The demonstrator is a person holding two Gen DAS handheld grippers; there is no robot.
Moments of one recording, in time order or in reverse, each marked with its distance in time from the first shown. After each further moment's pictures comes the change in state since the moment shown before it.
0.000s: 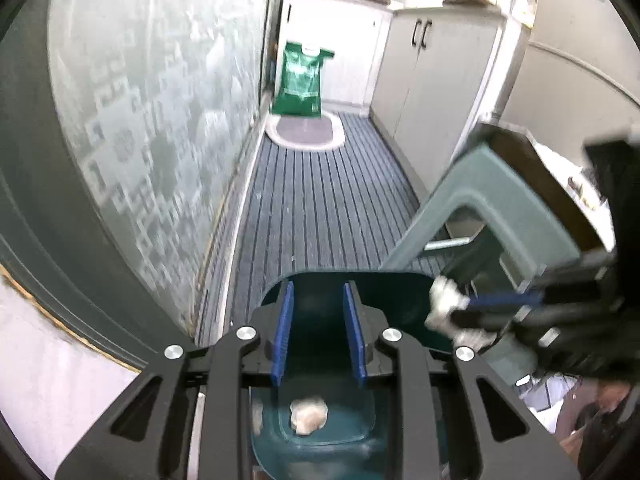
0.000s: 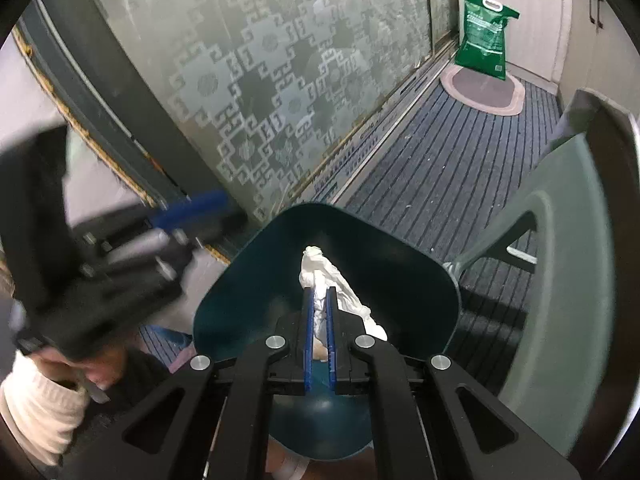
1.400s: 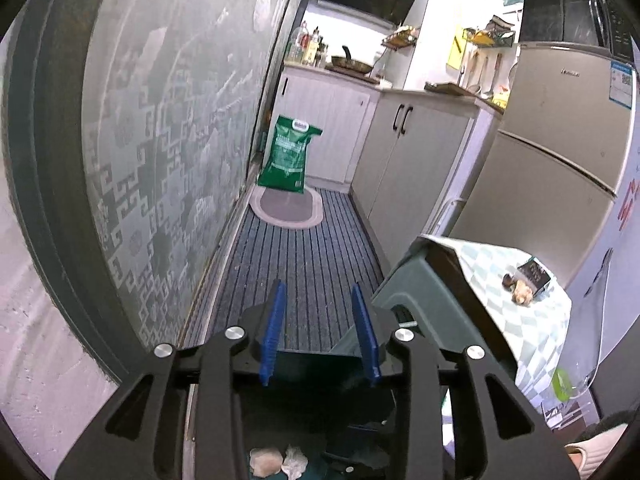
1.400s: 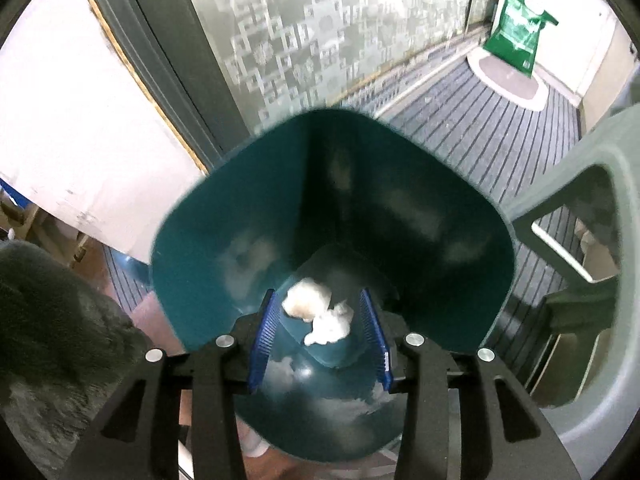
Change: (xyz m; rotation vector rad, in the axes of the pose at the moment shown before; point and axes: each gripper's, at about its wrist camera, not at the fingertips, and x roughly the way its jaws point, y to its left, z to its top) left arm -0.073 -0.023 0.037 -0.072 -0.261 -0.074; right arm 0.054 0.028 -0.041 -0.157 0.122 -0.068
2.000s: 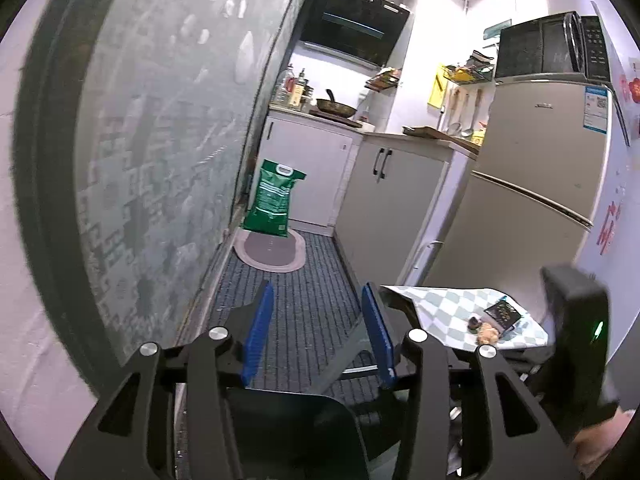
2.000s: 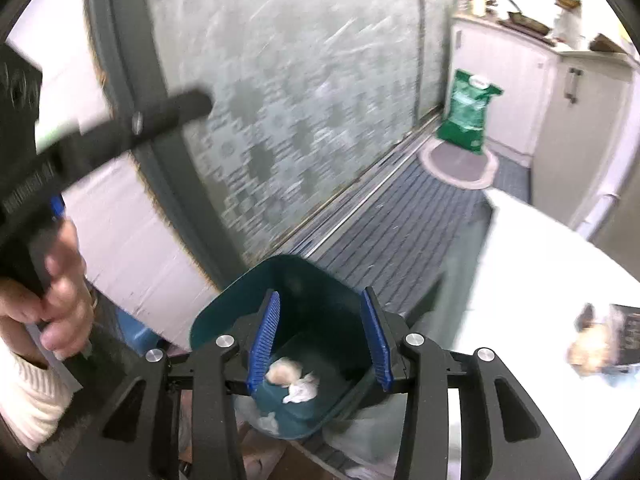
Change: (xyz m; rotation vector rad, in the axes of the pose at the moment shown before) left arm -0.021 -0.035 0.020 0.006 -0.142 -0.056; right arm -0.168 -0.043 0.004 0.057 -0.358 -0.071
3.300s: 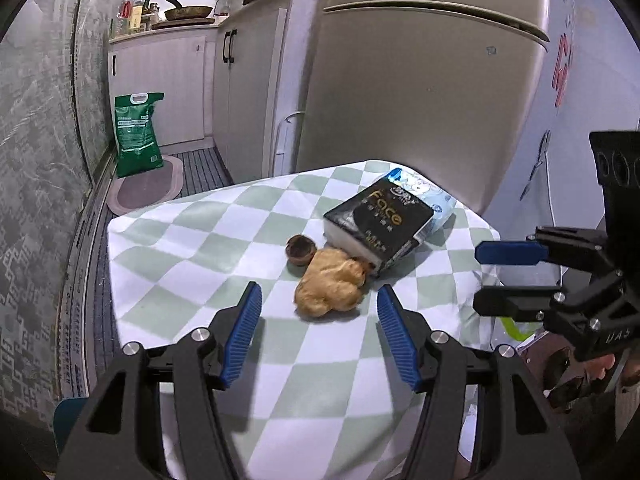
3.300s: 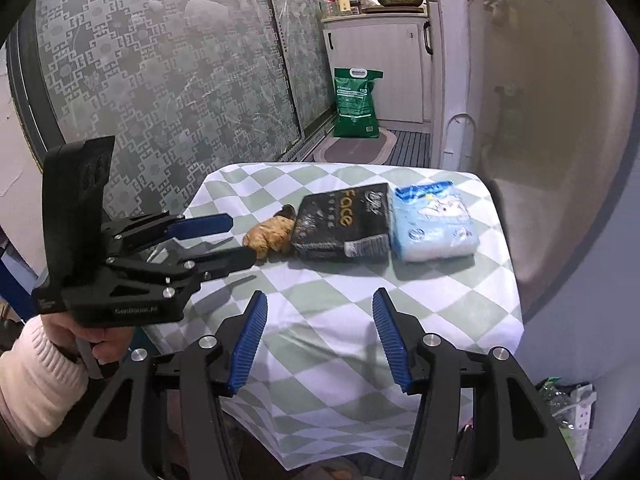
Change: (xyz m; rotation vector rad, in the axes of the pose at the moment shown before) left arm 0.161 -0.198 -0.068 0.288 0.400 -0.291; right arm -0.119 -0.198 -0.108 0.269 -0.084 -0.132
